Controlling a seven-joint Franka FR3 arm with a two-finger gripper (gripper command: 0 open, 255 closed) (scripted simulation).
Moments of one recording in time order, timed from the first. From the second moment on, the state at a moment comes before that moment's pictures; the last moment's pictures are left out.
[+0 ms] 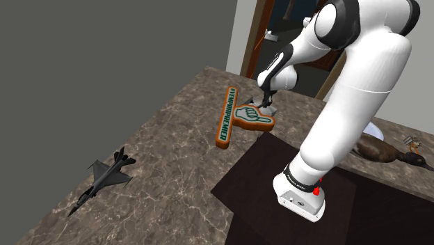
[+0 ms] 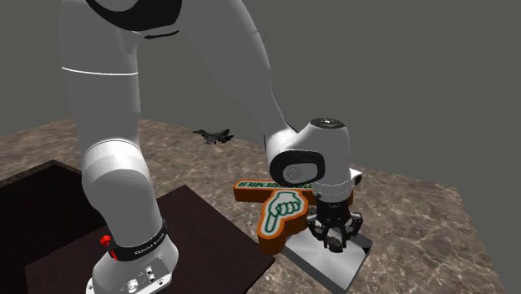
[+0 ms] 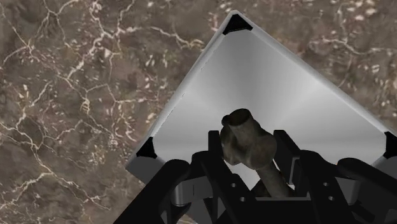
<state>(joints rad) -0.21 0.17 -0.57 -2.53 0.01 2.85 -1.39</state>
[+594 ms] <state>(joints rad) -0.23 0.21 -0.53 -2.52 0.06 2.89 -1.42</state>
